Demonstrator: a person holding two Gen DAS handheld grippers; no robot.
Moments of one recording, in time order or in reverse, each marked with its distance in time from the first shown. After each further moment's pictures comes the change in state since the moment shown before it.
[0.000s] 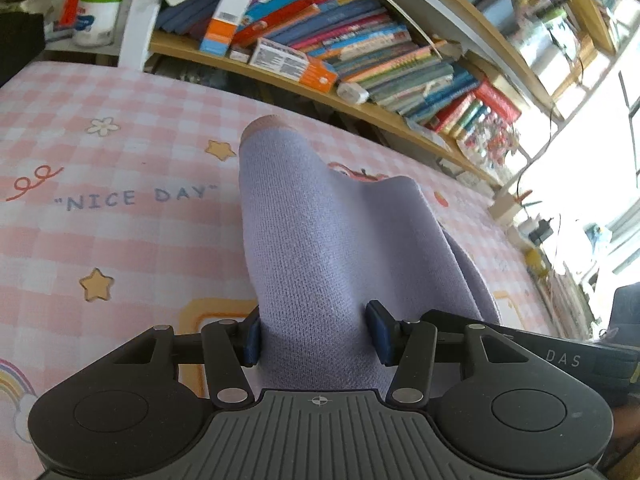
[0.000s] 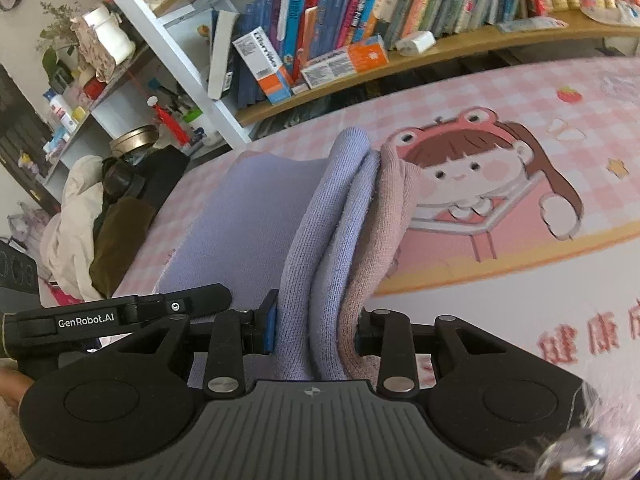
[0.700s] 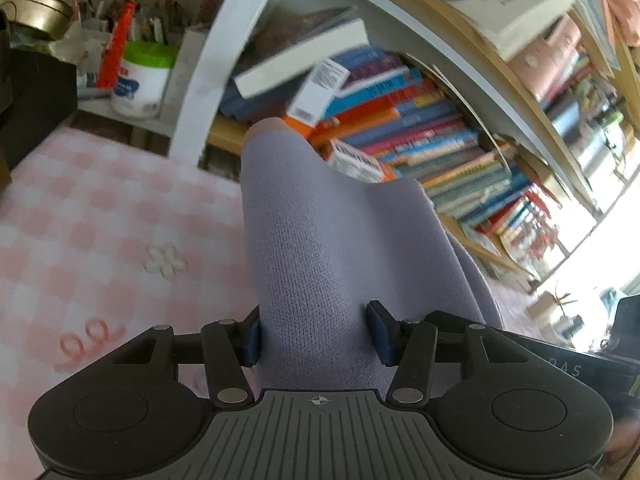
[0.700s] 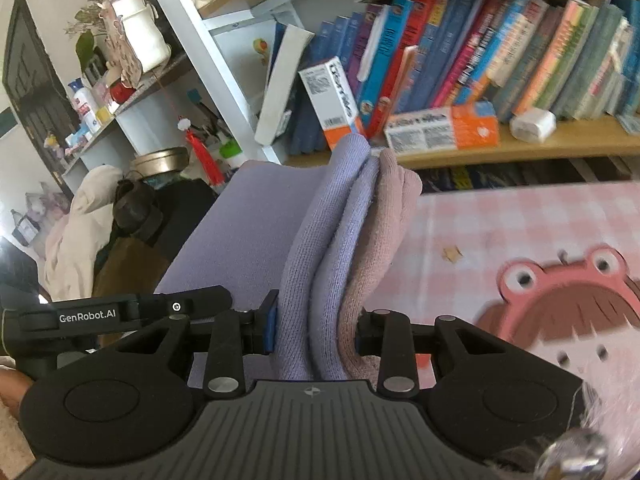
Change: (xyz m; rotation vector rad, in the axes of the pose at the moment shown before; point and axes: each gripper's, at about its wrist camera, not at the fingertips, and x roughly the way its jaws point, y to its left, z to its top) left arm 0.020 0.091 0.104 -0.040 -0.175 0.052; right arm 0.118 0.054 0.109 -0.169 -0.079 0.084
